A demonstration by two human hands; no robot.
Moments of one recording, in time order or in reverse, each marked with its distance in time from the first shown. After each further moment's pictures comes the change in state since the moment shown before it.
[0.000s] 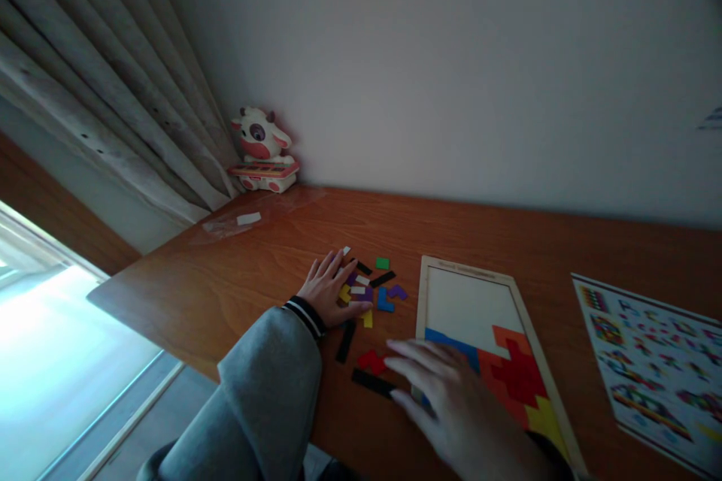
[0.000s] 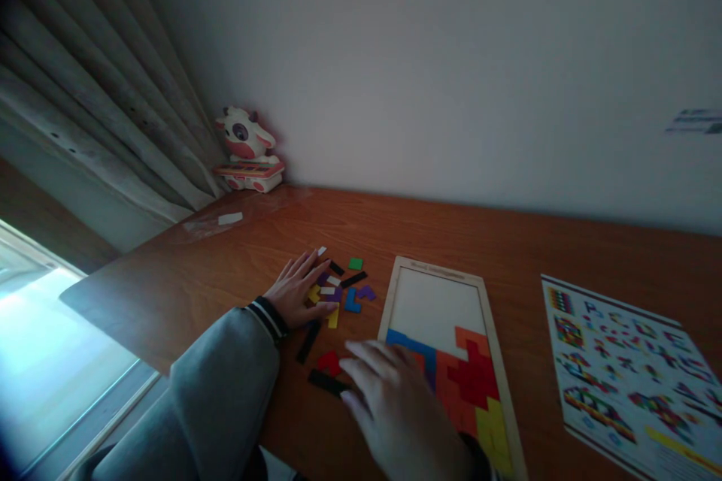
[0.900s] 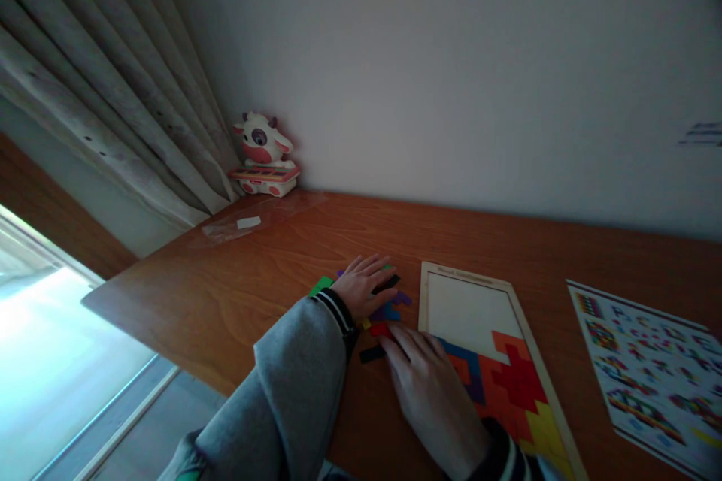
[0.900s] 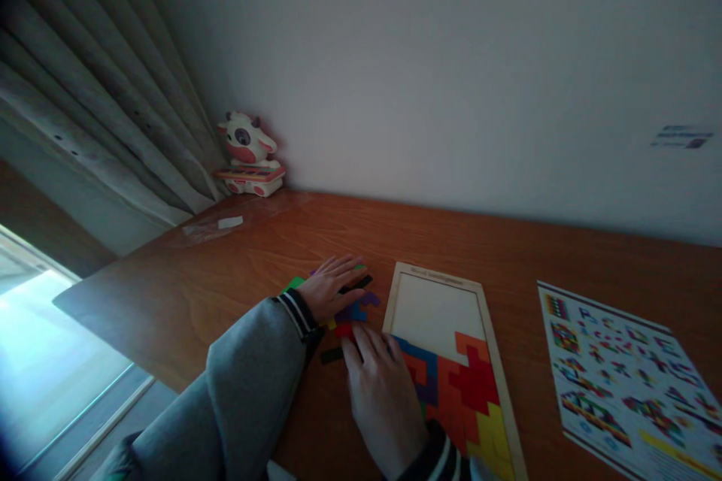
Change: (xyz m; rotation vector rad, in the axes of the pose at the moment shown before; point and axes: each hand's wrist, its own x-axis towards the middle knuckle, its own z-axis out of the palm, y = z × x) left_hand 0.043 0.039 -0.003 -0.175 -0.016 0.283; right_hand 0.017 0.002 0.047 -0.324 0.161 0.054
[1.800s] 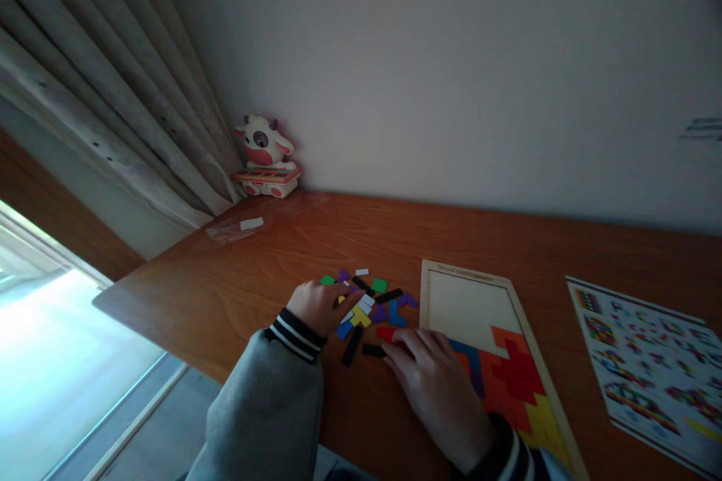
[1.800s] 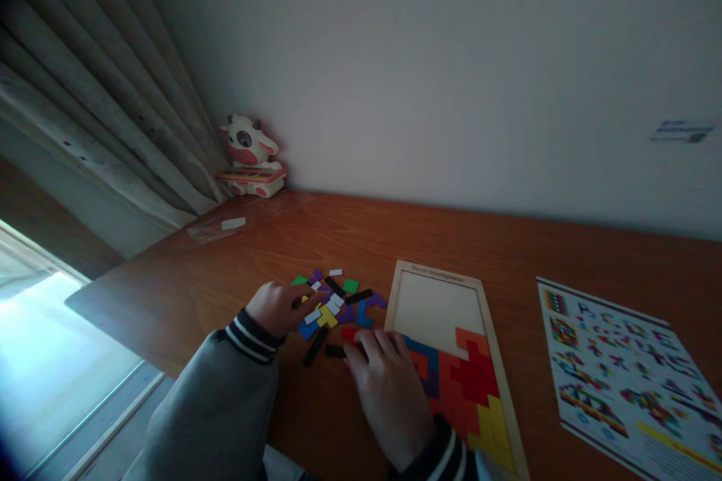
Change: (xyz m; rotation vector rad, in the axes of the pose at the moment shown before) left_hand -0.062 0.019 -0.045 0.140 0.127 -0.363; right_hand 0.002 0.002 -0.012 0.016 0.052 -0.063
